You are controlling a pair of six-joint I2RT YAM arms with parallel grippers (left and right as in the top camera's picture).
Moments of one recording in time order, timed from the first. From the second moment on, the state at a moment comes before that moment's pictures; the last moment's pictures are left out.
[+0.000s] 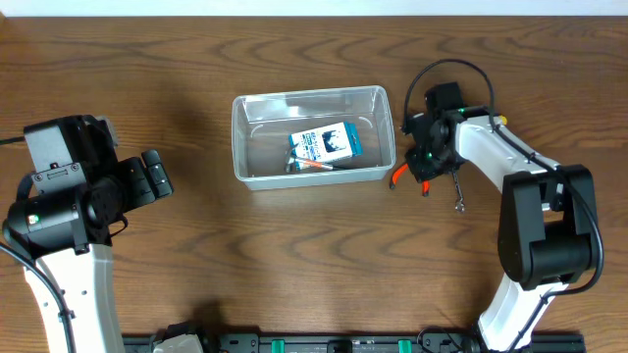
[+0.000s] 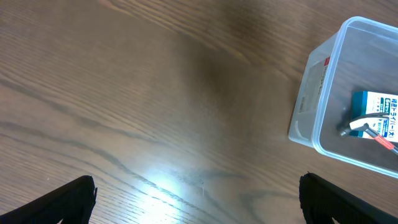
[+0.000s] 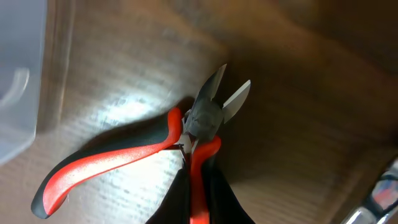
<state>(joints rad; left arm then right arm) 0.28 1.14 1.28 -1.18 0.02 -0.09 0.16 1.97 1.26 -0.74 -0.09 -0.20</state>
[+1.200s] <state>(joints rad) 0.28 1.22 1.28 -1.17 0.02 0.09 0.49 1.66 1.70 -1.00 -0.18 -0.77</state>
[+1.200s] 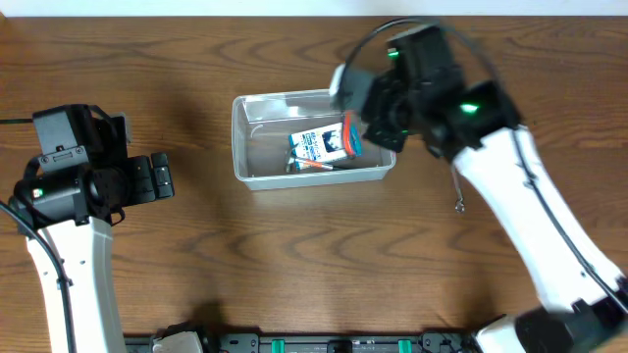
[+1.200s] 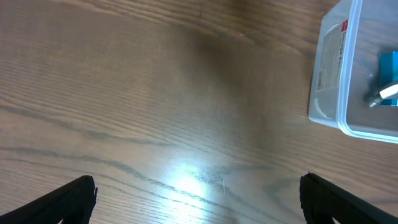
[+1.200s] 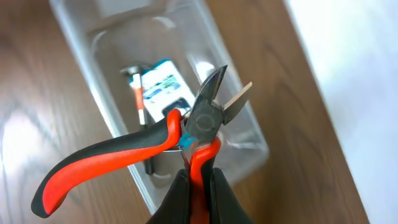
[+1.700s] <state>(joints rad) 0.28 1.22 1.28 -1.17 0.02 0.09 0.51 2.00 1.70 -0.89 -0.23 -0.88</state>
